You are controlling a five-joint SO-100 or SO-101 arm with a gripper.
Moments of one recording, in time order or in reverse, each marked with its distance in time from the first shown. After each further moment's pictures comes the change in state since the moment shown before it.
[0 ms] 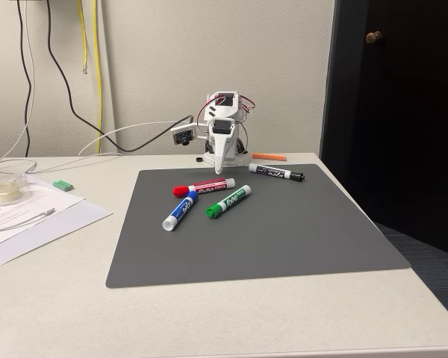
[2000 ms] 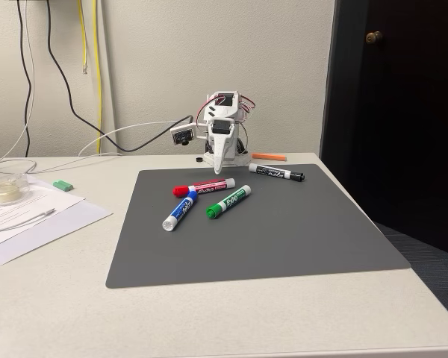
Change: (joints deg) arm 0.5 0.0 0.0 0.0 0.0
